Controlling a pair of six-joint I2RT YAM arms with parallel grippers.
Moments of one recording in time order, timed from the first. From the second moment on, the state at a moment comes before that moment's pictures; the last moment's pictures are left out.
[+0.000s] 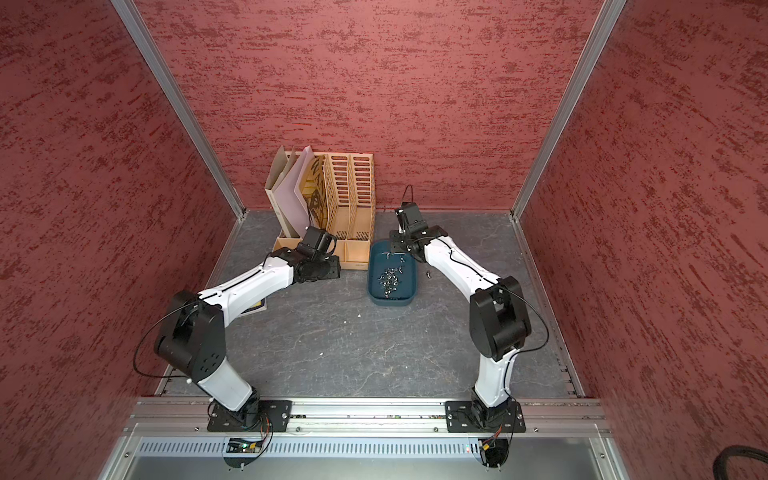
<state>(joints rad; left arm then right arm) -0.46 1.67 1.23 -0.56 -0.09 -0.47 0.47 1.89 1.61 -0.54 0.02 0.37</state>
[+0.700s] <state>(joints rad) -0.47 1.67 1.23 -0.56 -0.09 -0.47 0.50 2.16 1.70 -0.49 0.10 0.62</state>
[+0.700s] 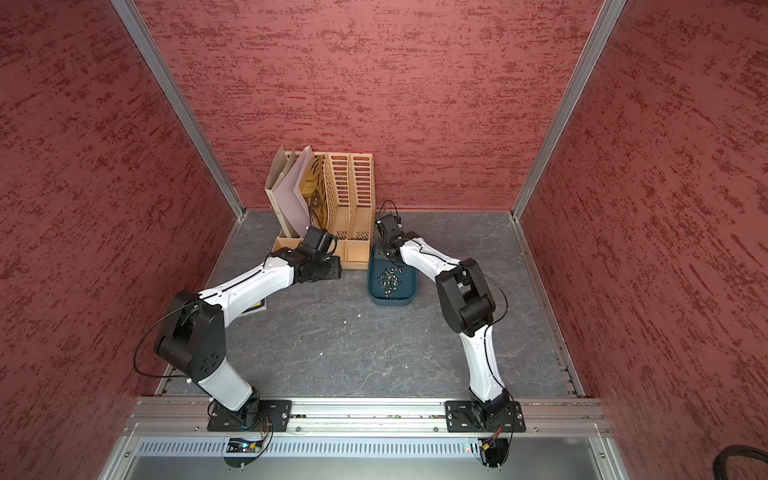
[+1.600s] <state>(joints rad) -0.47 1.66 1.20 -0.56 -0.09 -0.47 0.48 2.28 1.74 -0.43 0.17 0.84</state>
